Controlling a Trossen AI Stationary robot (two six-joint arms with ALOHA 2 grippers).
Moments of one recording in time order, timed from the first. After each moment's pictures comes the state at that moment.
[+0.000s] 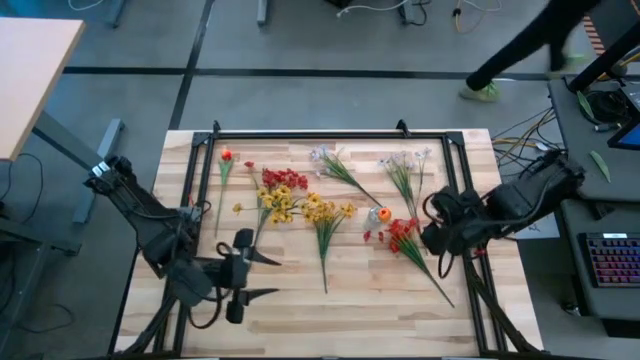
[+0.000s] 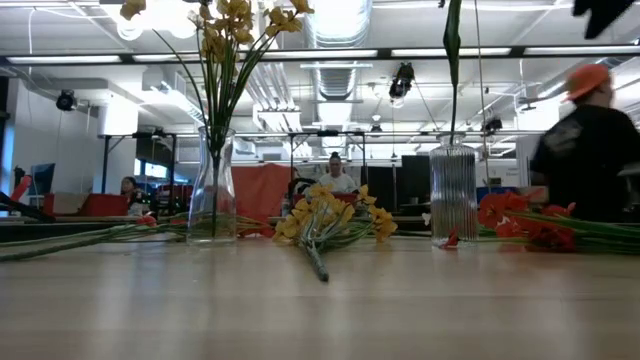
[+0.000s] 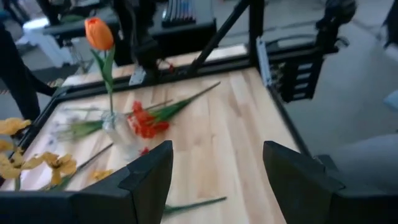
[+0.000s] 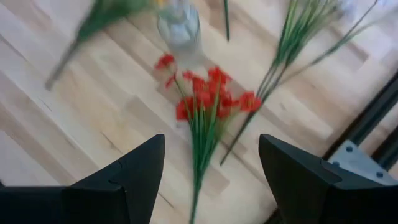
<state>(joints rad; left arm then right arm) -0.77 1.27 1.20 -0.41 -0.69 -0.21 0.55 1.21 1.33 -1.54 0.34 1.36</state>
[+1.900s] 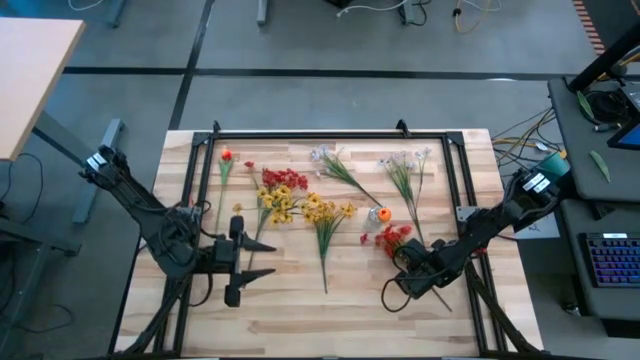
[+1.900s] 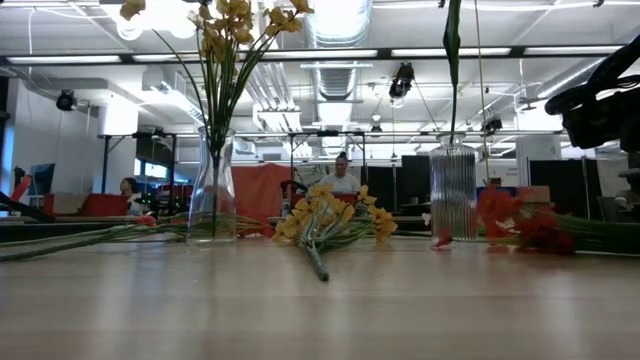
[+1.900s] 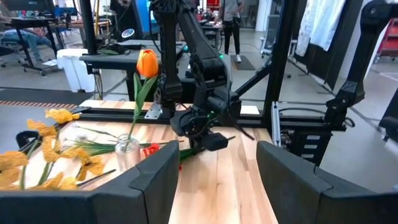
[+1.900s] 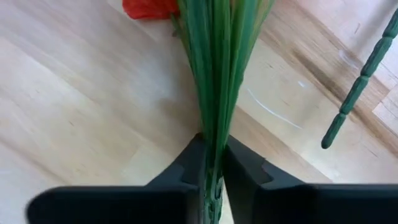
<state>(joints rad) -0.77 1.11 0.87 0.09 -0.80 -0.18 0.65 1.58 0.76 -0.79 0.12 1.55</state>
